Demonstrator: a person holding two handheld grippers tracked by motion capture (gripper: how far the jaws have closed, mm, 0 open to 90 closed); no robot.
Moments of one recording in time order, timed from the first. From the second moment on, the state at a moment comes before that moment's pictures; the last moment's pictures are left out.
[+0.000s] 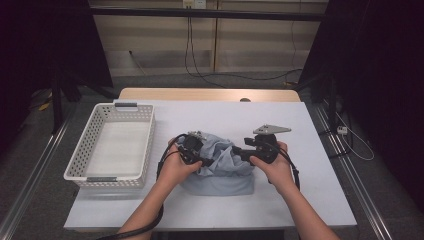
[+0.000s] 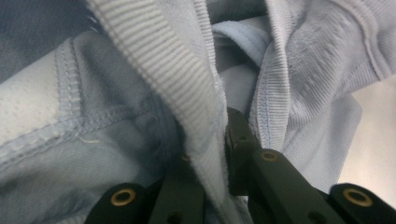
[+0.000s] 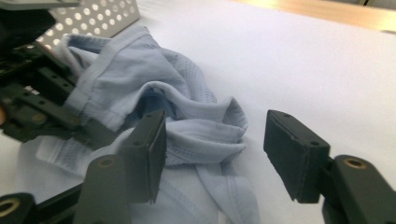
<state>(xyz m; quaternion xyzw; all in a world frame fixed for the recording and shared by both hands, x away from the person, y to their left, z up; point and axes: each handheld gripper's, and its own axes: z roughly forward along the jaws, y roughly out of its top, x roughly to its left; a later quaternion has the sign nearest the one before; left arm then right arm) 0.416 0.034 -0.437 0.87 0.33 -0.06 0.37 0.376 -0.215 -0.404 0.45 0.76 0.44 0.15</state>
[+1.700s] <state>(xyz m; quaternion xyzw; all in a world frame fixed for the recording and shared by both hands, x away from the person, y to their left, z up) 0.424 0.054 -0.424 0.84 0.37 -0.05 0.39 0.303 -0.214 -0.445 0.36 0.82 0.43 0.11</state>
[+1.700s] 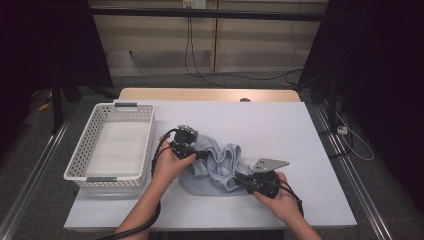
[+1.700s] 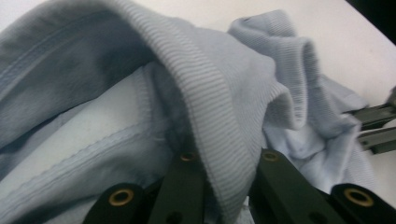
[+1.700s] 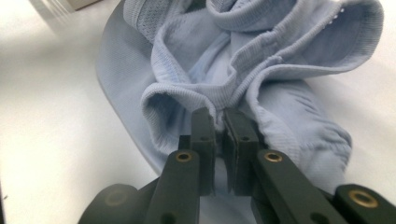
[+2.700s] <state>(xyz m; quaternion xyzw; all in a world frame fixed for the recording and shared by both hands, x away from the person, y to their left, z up) 0.424 0.057 -0.421 0.84 0.37 -0.05 0.40 0.305 -0.201 -0.445 0.35 0.82 0.44 0.10</state>
